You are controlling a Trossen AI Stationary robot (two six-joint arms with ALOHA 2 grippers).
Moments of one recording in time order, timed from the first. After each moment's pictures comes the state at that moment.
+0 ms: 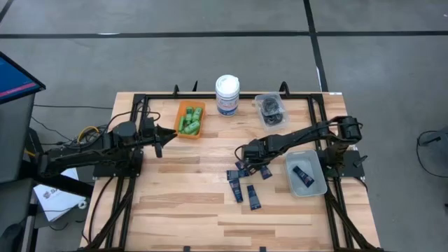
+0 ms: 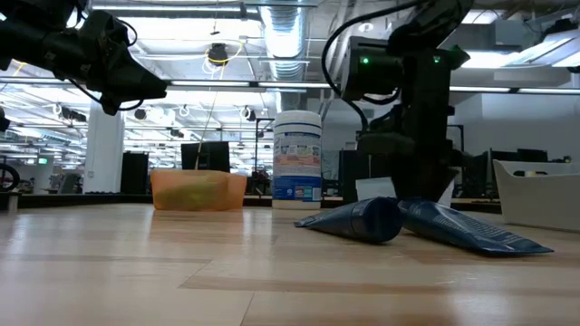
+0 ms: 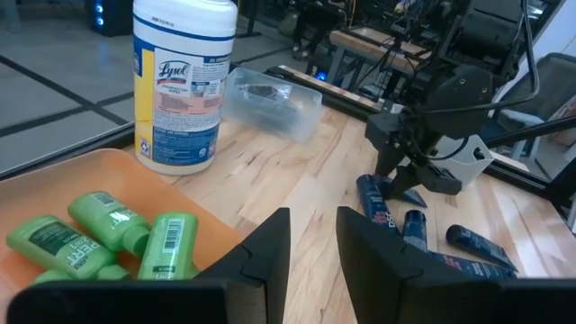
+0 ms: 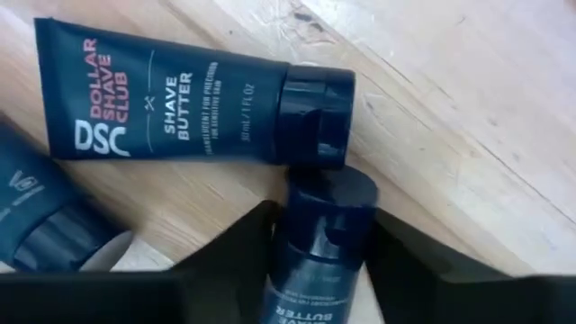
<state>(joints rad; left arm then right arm) 0.29 0.30 0.23 -0.15 -0.07 -0.29 0.03 1.80 1.02 -0.69 0.08 0.91</state>
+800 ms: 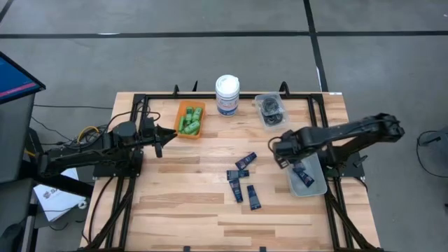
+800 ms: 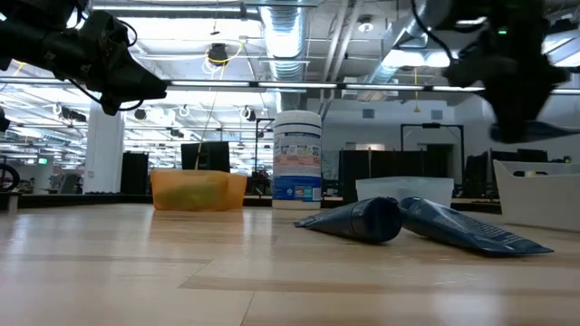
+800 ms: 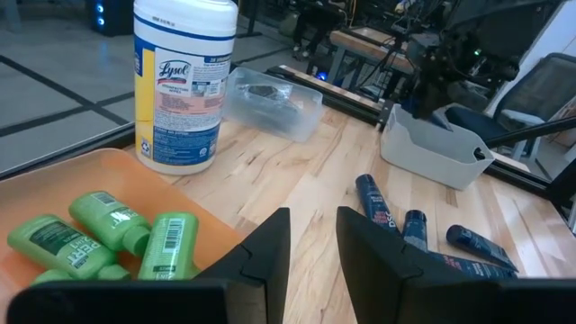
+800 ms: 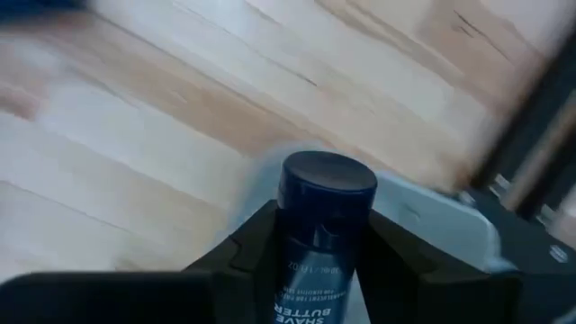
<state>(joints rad) 0.29 0.30 0.23 -0.15 -0.07 -0.29 0.12 1.32 0.97 -1.29 0.18 1.15</state>
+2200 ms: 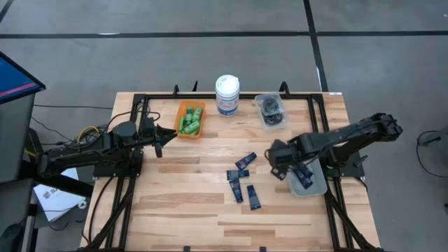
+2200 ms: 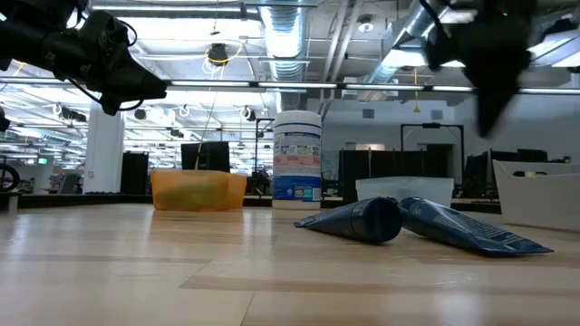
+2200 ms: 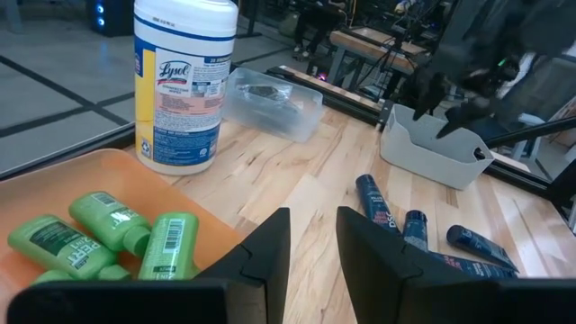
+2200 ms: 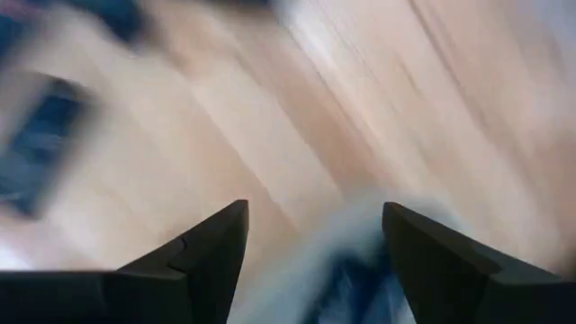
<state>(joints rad) 0.29 0.30 0.23 -0.15 -0.07 -0.29 0.22 1.34 0.98 -1.12 0.18 0.85</state>
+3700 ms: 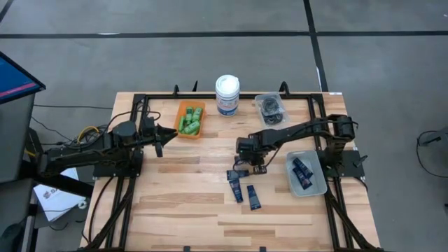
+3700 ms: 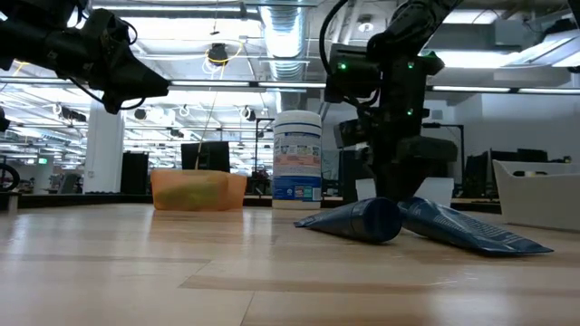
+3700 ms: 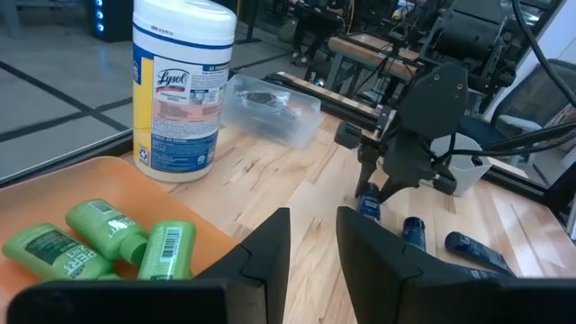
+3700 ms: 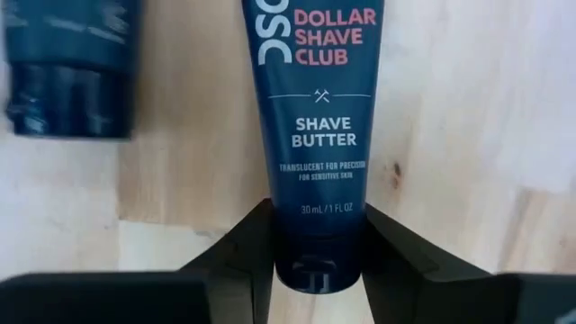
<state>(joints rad) 0.29 0.32 0.23 -0.12 -0.07 -0.29 -0.05 1.85 1.11 -0.69 0.07 -0.19</state>
